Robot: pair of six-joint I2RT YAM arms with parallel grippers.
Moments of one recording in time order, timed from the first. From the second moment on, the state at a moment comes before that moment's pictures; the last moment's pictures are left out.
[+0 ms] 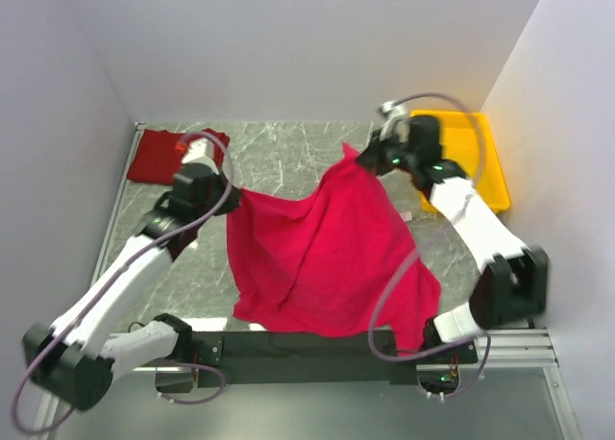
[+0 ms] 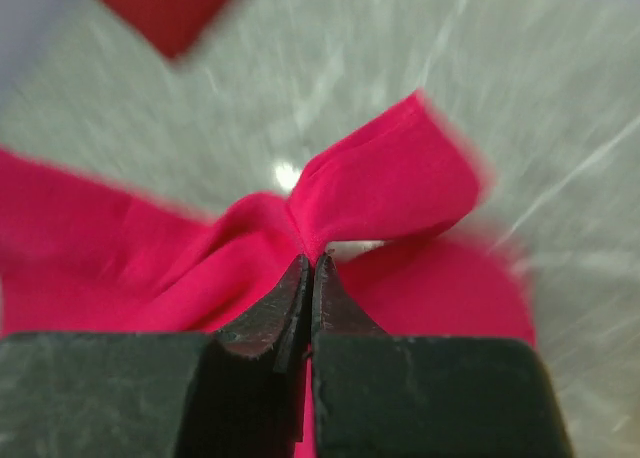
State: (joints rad) left arm -0.45 0.99 0.99 -0.41 -0.16 -0.62; right arm 0.20 1.37 1.24 -0.20 -0.52 0.09
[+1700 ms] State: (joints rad) left arm -0.26 1.28 0.77 -0.37 0.04 -0.35; right arm 0.34 1.85 1.41 -0.26 -0.38 -0.04
